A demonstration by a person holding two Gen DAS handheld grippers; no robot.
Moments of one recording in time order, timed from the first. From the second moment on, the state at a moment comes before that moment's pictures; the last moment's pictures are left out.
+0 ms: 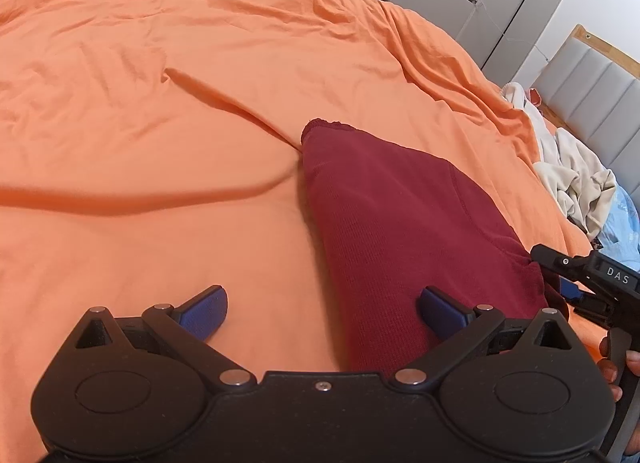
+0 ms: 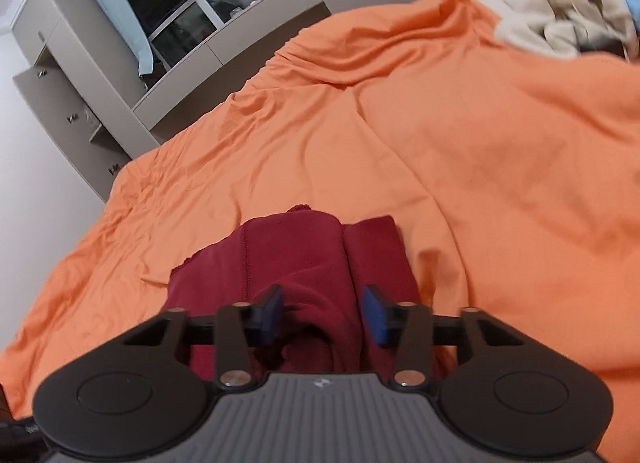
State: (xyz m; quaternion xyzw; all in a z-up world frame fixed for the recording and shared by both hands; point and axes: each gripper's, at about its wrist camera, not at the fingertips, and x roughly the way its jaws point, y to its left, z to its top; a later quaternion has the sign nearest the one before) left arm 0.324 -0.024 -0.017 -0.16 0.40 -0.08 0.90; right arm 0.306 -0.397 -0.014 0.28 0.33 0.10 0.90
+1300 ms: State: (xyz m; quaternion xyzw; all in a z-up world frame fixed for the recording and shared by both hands) left arm 0.325 -0.034 0.002 -0.15 0.39 -0.13 0.90; right arm 0.243 -0.404 0.024 0.17 0.29 0.09 0.94
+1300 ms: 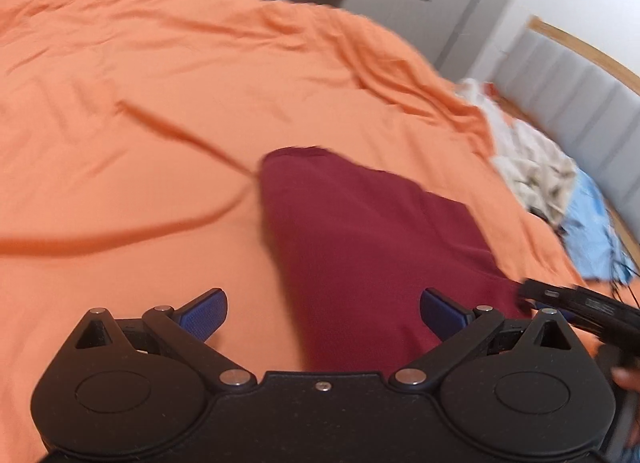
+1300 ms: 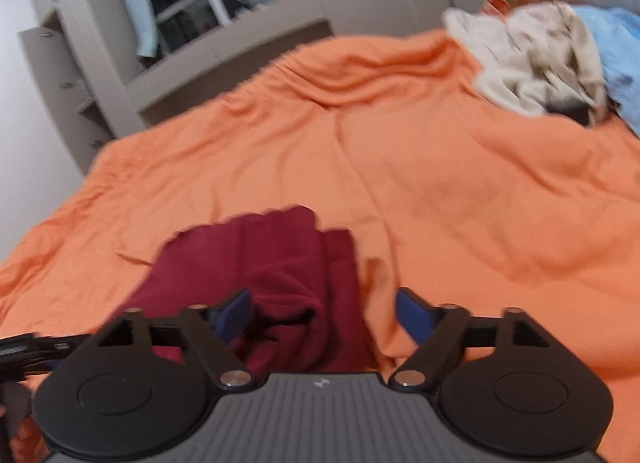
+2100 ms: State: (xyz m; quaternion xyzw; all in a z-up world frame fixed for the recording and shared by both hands) left arm 0.330 -0.023 -0.010 -0.19 0.40 -0.12 0.89; right arm 0.200 -0.368 0.036 0.06 0.29 0.24 0.92
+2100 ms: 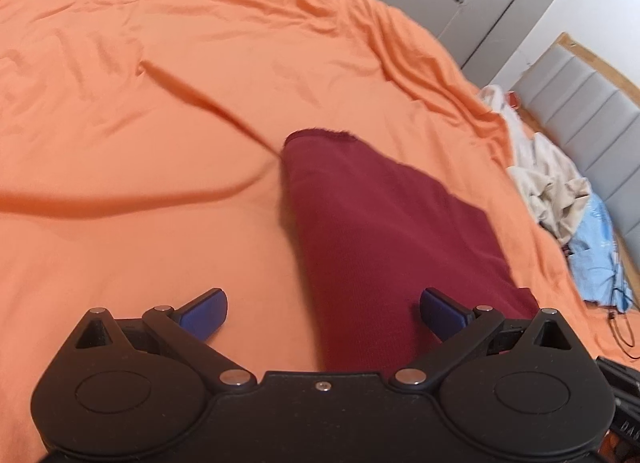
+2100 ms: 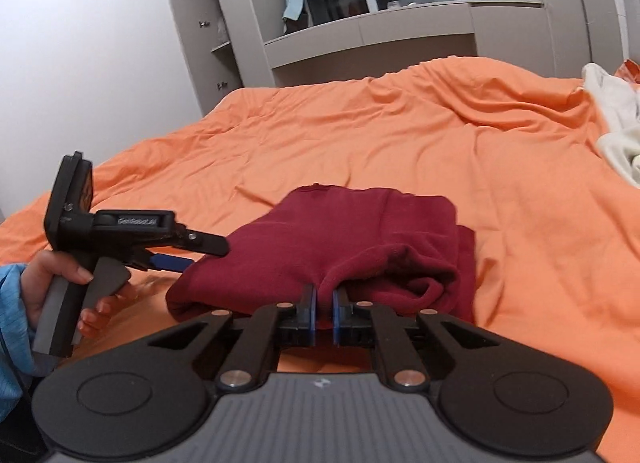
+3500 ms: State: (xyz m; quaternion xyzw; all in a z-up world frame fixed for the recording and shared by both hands) left arm 0.331 -0.039 -0.021 -0.14 0.42 -0.13 0.89; right arm 0.292 -0.396 -0.005 0.14 0.33 0.12 0.93
